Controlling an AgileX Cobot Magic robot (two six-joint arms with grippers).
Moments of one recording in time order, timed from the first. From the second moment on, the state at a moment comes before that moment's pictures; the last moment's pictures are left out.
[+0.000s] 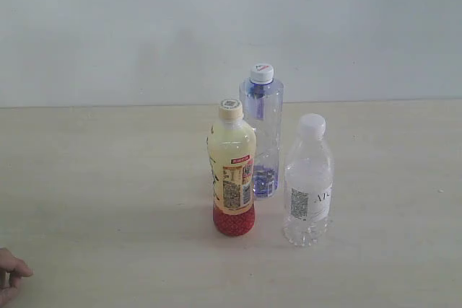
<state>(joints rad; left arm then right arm) 0.07 0.00 0.00 0.08 0.08 0.13 -0.14 0.00 0.00 0.19 0.01 -0.20</state>
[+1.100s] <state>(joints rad) 0.07 0.00 0.00 0.08 0.08 0.13 -0.14 0.00 0.00 0.44 -0.01 0.19</state>
